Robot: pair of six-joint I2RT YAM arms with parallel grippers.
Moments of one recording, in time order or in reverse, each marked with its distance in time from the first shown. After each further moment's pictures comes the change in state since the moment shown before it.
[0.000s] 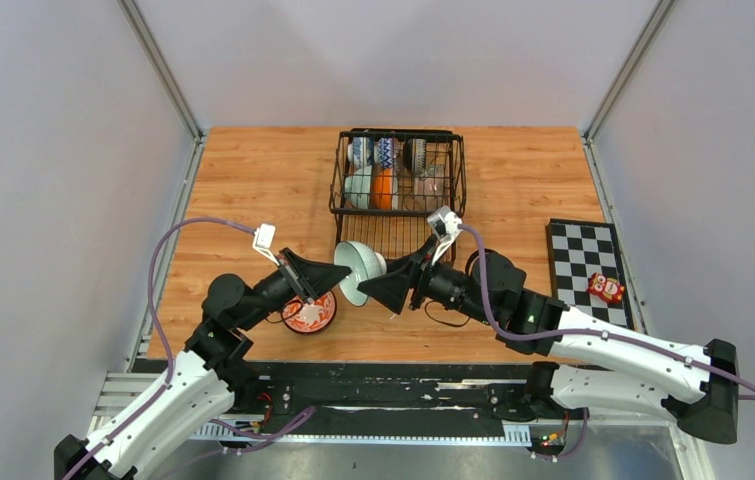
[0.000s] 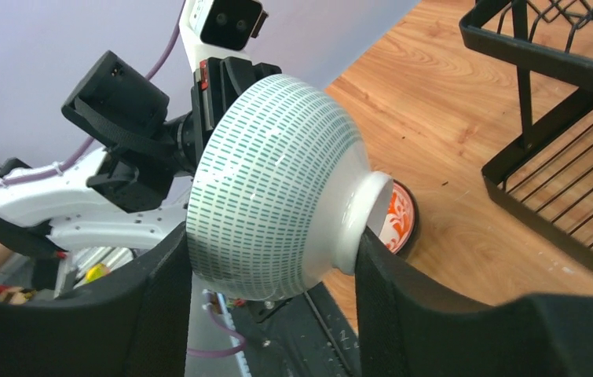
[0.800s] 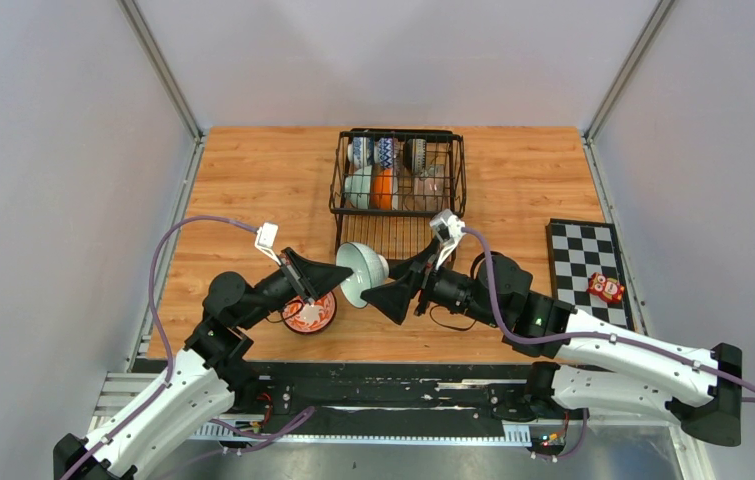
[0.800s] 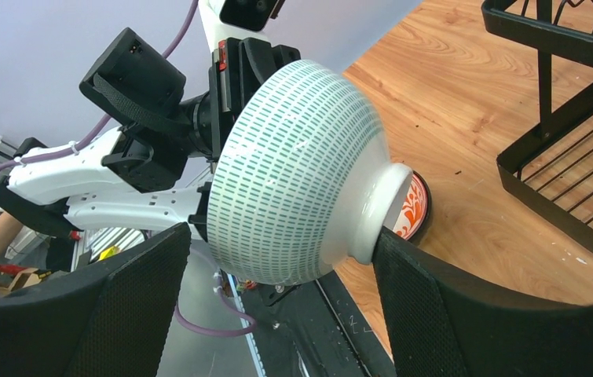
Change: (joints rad) left arm -0.001 0.004 0.014 -0.021 0.005 0.005; right arm 0.003 -0.034 0.000 -0.043 -0.027 0.003
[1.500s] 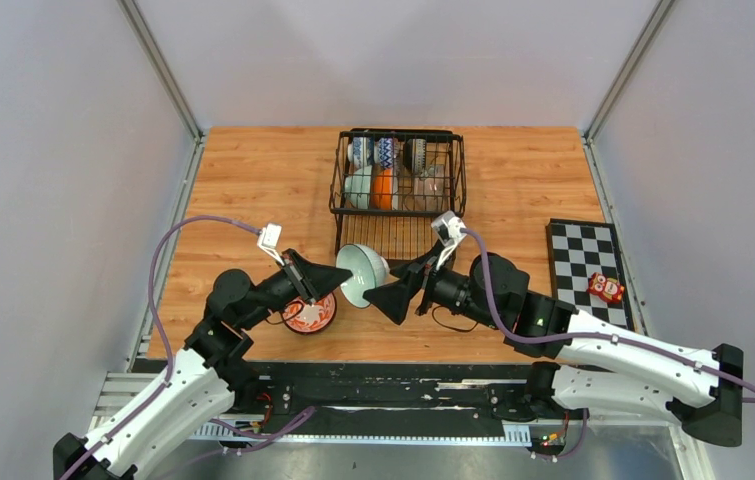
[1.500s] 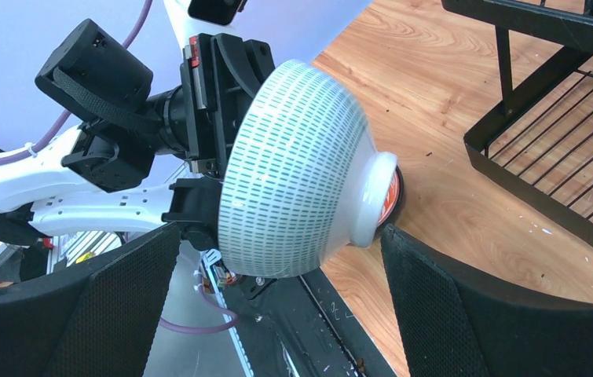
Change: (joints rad) left arm 0.000 0.009 0.013 -0.095 -0.022 0.043; right arm 0.000 -0.011 0.000 -0.071 0.061 0.001
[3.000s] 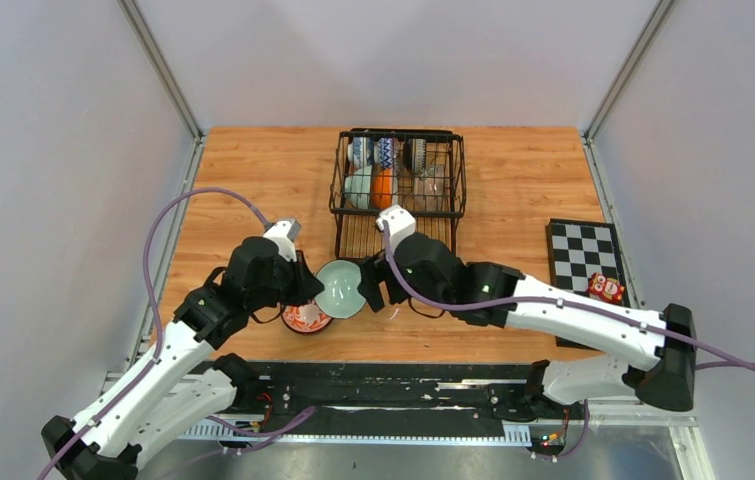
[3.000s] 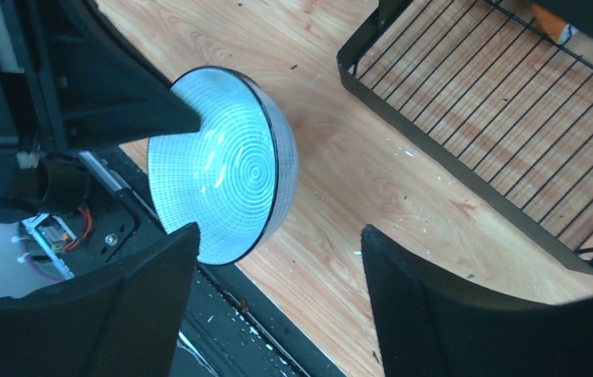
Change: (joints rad) left arm 0.000 0.204 0.357 -0.809 -0.251 0.402; right arm 0.020 0.404 0.380 -0.473 0.198 -0.160
